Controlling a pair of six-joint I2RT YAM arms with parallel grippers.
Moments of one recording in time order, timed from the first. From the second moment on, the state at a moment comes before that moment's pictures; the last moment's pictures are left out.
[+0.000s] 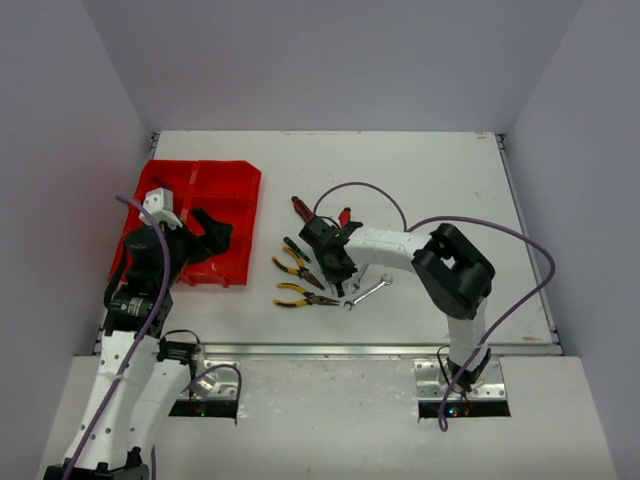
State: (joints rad) left arm -0.05 0.59 0.71 -0.47 0.09 -0.47; right arm 0.86 1.96 1.24 -0.59 0.24 0.53
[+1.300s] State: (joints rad) left arm -0.41 0.75 0.30 0.34 0.58 -1.08; right arm 0.89 1.21 0.69 0.26 -0.31 0.47
